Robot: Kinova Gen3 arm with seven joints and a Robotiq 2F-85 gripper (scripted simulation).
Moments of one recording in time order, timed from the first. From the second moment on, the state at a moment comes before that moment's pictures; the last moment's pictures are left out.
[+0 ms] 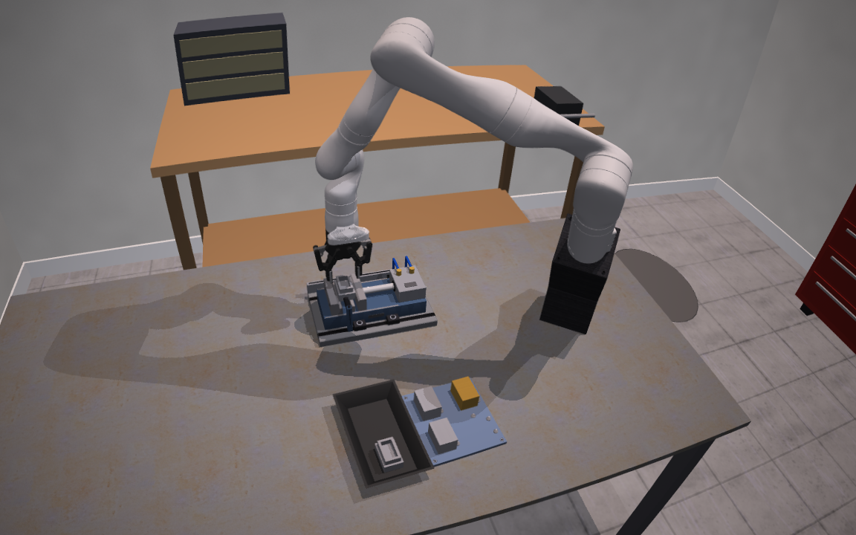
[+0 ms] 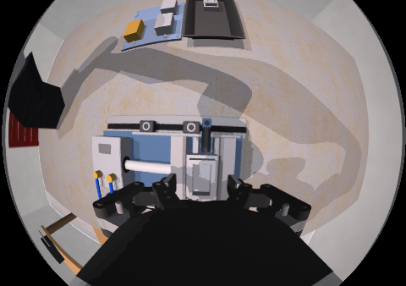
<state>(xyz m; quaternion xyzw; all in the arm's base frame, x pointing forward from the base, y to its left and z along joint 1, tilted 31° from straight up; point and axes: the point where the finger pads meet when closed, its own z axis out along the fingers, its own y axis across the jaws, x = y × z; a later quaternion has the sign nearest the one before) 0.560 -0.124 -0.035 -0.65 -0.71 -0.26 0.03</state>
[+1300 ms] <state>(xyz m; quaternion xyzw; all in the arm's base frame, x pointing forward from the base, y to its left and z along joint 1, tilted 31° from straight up) 0.560 -0.124 -0.036 -0.65 -0.71 -0.26 0.03</state>
